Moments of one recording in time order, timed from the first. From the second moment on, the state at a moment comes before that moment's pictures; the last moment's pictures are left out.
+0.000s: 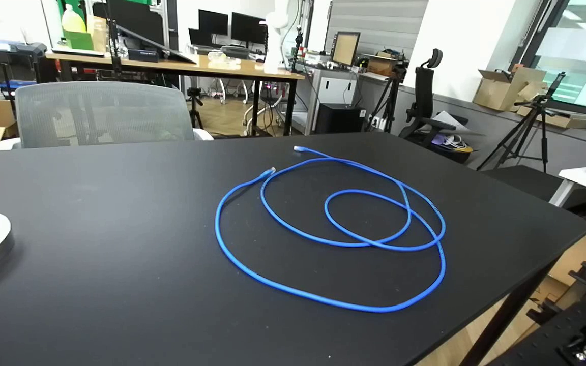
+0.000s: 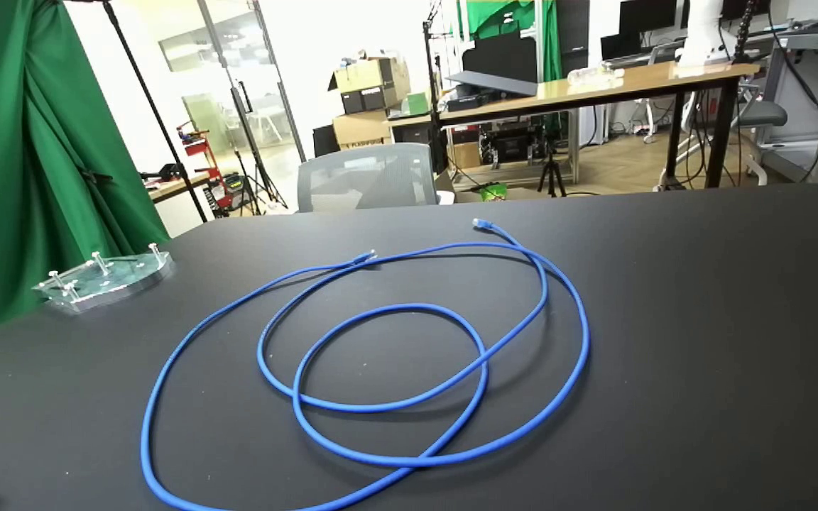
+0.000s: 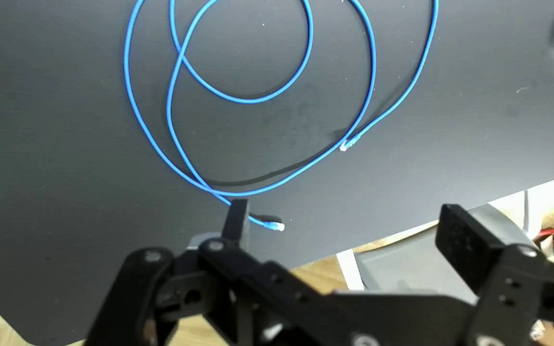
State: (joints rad) arm -0.04 -0.40 -0.26 -2.28 0.17 2.03 -0.20
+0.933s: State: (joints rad) arm 0.05 -0.21 -0.04 -2.52 0.04 2.50 -0.25
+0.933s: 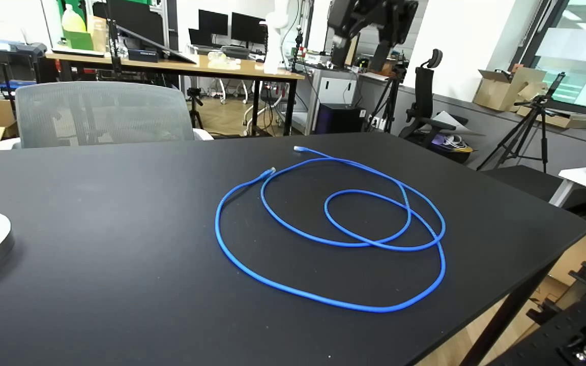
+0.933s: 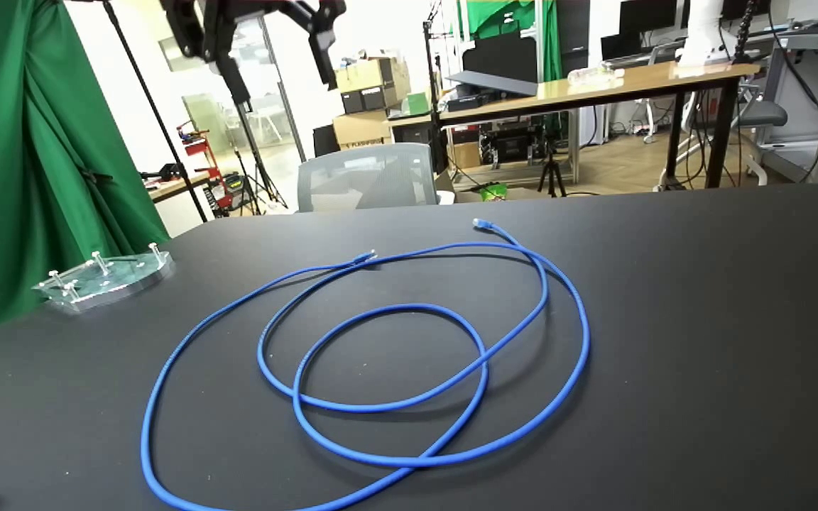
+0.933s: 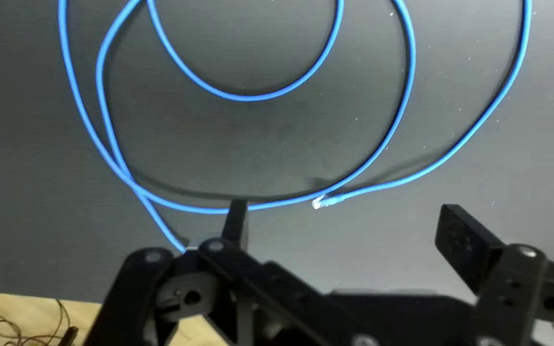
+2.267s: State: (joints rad) arm 0.13 0.17 0.01 -2.45 -0.14 2.72 0.48
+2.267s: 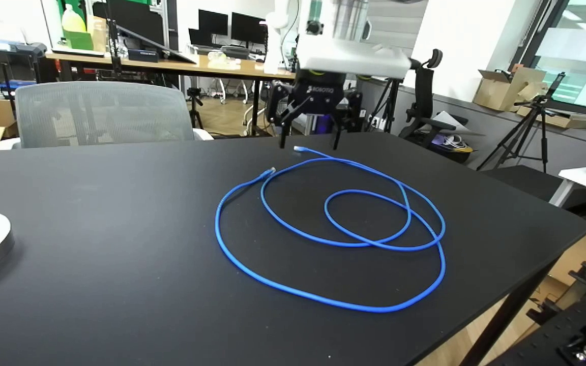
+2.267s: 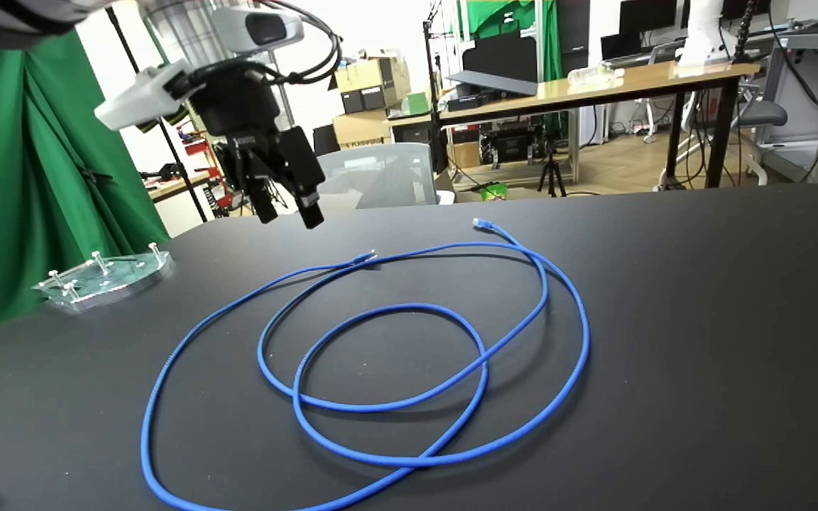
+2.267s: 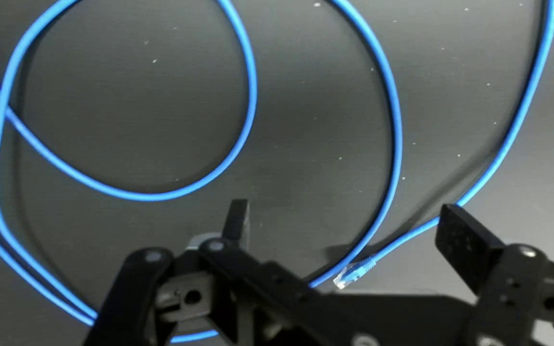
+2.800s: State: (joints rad) arm 0.31 0.33 -0.02 -2.35 -0.12 2.79 0.78
